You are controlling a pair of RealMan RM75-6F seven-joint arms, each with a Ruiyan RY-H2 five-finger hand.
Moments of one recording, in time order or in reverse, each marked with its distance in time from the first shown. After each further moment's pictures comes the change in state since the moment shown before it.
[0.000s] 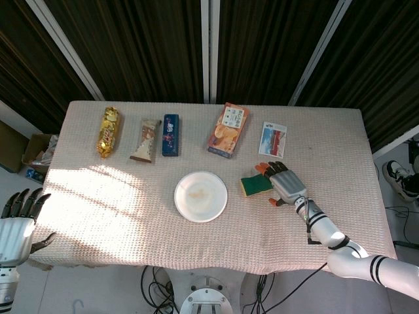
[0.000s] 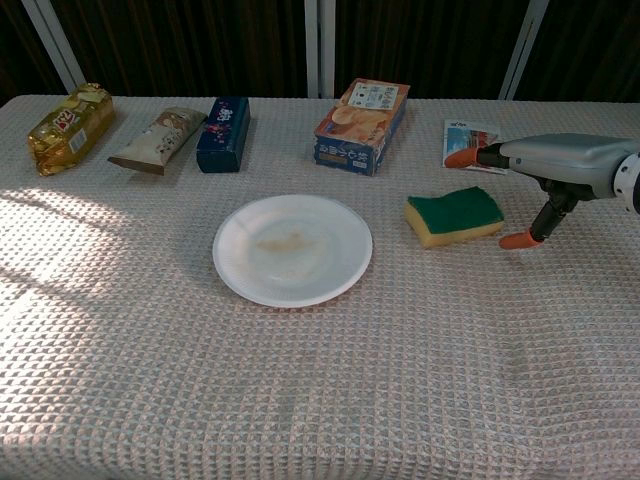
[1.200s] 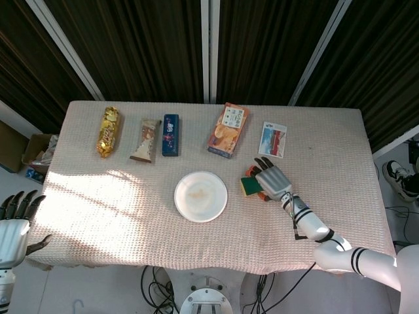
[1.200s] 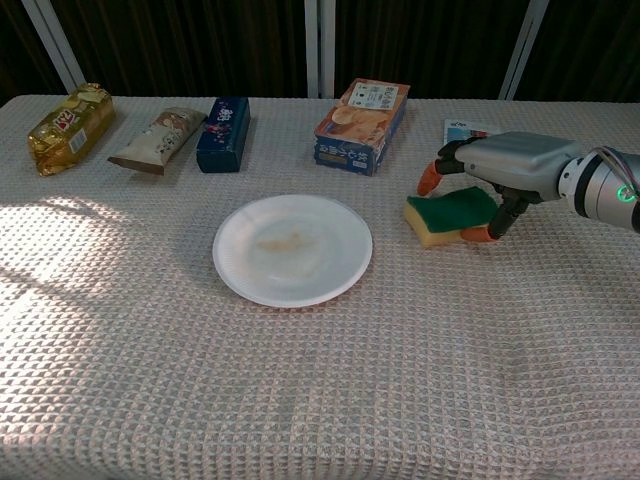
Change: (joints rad) left arm 0.017 0.006 -0.002 0.008 -0.025 -0.006 -0.022; right arm 0.071 -0.129 -0.018 0.148 -0.062 0.034 -0.024
